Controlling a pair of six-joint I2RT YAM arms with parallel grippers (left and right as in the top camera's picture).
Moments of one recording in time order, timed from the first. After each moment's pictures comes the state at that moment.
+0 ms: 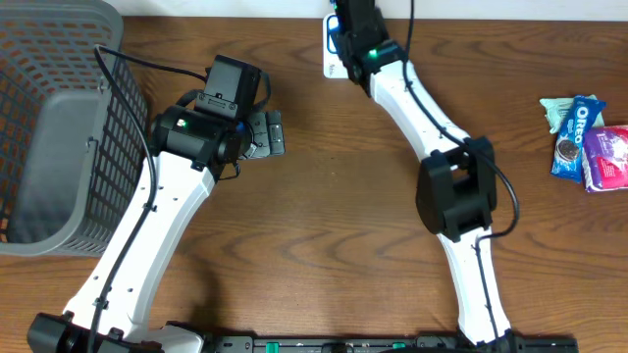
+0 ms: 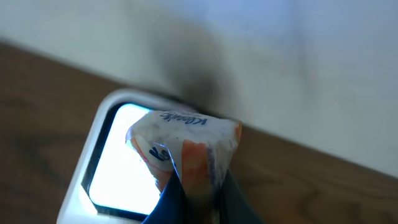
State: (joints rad) left arm -0.34 1.50 1.46 -1.05 -0.11 -0.43; right arm 0.41 2.46 2.21 -0.37 0.37 -0.15
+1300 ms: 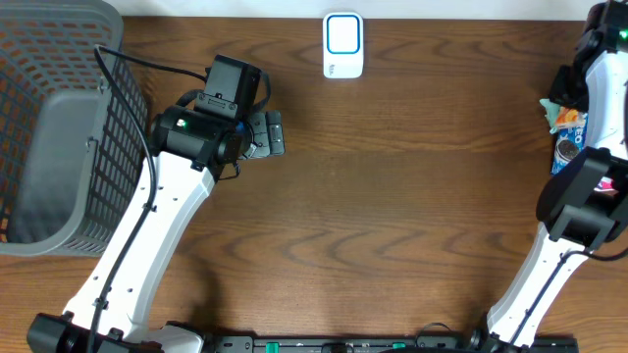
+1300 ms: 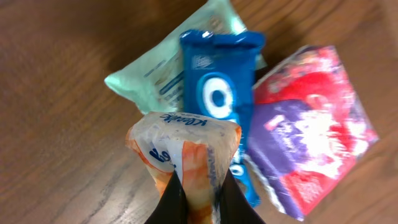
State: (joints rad) left arm -0.34 1.50 1.46 -1.05 -0.11 -0.43; right arm -0.34 2.33 2.21 -1.17 0.33 0.15
